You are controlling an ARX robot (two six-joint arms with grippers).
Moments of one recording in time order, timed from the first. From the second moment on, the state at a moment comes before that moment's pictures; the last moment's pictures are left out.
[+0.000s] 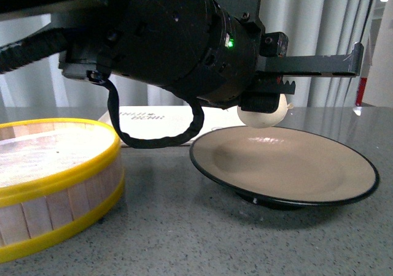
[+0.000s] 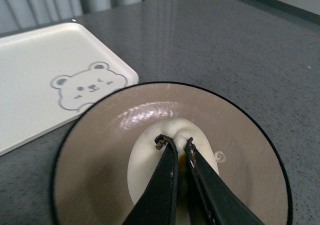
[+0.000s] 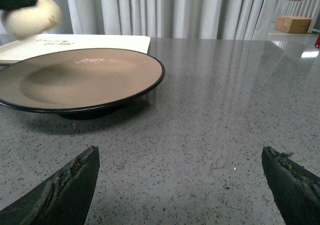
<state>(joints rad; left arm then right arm) -0.71 1.69 1.25 0.24 0.03 0.00 0.00 0.00 0.01 0.00 0.00 -0.01</state>
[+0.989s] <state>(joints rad) -0.63 1.95 1.50 0.02 0.04 0.31 0.00 0.00 0.01 0.00 0.00 -0.01</state>
